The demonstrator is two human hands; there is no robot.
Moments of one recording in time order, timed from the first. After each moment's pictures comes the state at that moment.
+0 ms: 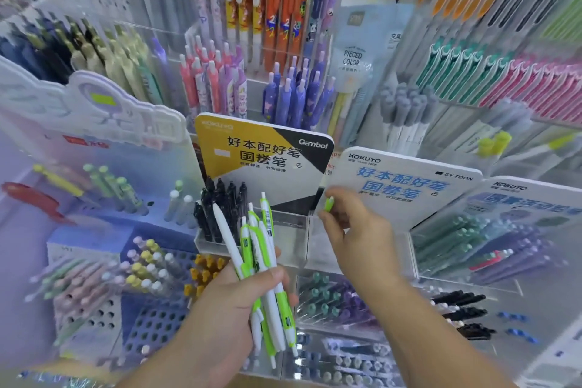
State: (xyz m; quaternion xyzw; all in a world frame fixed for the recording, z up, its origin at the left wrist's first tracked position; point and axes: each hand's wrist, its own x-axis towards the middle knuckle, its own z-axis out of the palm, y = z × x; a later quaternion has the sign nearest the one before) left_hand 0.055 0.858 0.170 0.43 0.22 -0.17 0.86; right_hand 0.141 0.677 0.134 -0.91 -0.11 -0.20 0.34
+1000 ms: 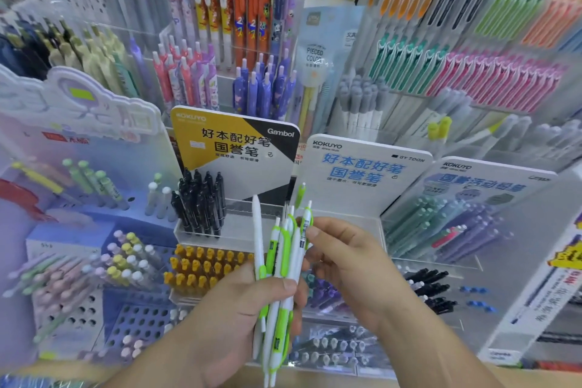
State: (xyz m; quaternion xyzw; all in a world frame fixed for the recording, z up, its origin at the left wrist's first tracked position) left_hand 0.035 0.835 0.186 0.46 0.11 -0.30 0.83; right_hand 0.075 0.663 0.189 -0.66 0.08 0.18 0.73
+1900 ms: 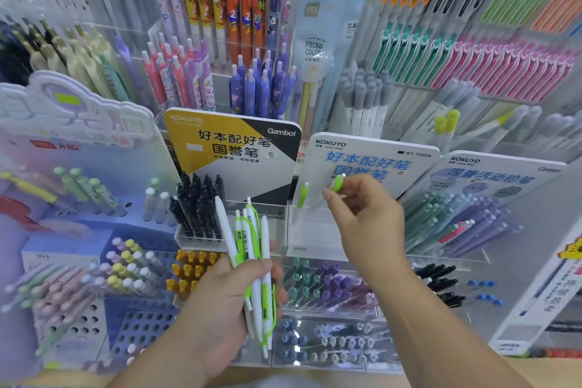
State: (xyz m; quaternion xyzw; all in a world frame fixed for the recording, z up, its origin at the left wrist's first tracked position) left_hand 0.050 0.844 0.173 0.47 0.21 -0.21 0.83; right_hand 0.120 0.658 0.169 -0.85 0.05 -0.18 0.50
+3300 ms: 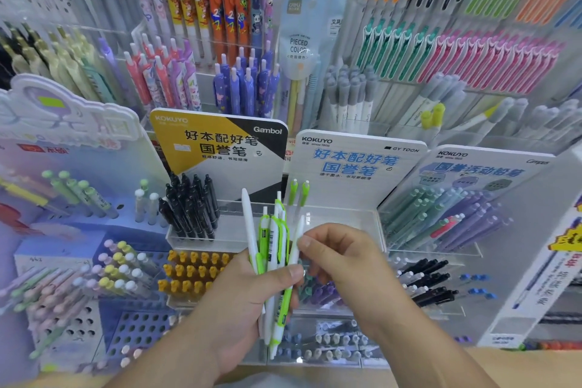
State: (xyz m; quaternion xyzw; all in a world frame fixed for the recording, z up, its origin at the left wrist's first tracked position) left_hand 0.052 0.821 0.179 0.52 0.14 -0.25 0.81; right_hand 0.068 0.664 0.189 -0.72 0.11 0.13 0.67
